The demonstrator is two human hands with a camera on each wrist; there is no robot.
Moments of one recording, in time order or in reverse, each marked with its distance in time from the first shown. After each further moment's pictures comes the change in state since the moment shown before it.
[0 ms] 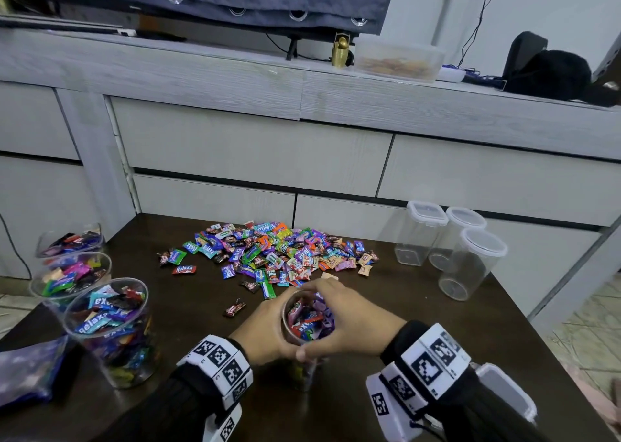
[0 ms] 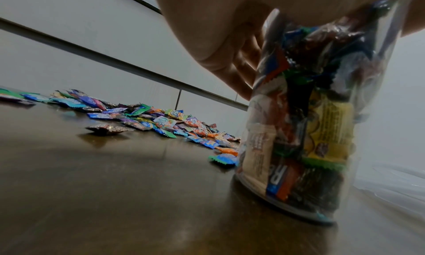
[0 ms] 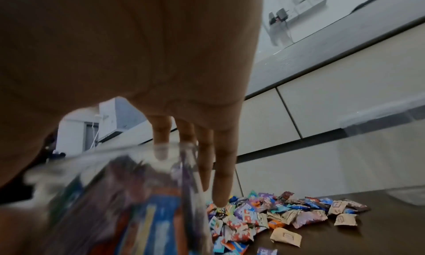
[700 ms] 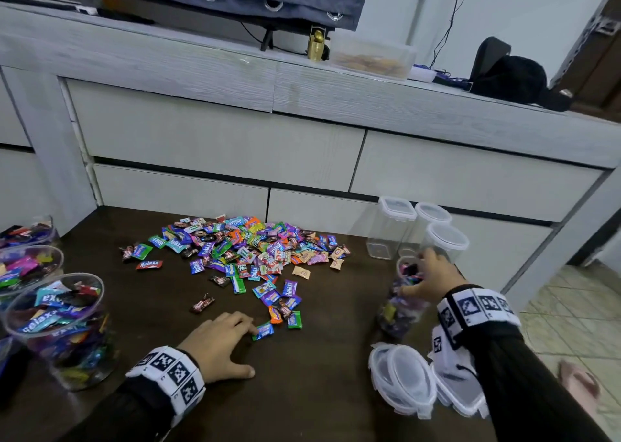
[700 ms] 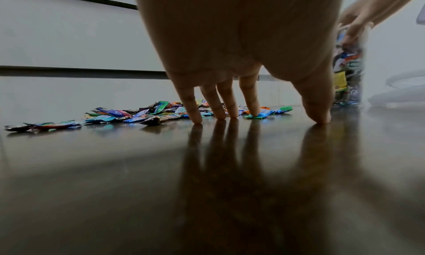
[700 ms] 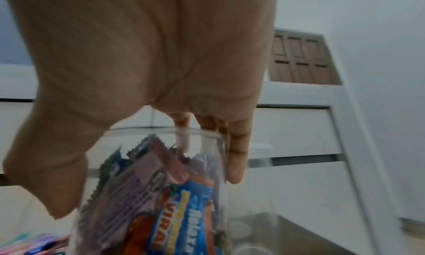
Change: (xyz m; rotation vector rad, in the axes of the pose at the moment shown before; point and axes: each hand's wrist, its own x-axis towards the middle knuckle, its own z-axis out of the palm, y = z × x) left_hand -0.017 -0.036 -0.006 0.925 -0.345 -0.245; right_hand -0.054 0.161 -0.074 -0.187 0.317 0.793
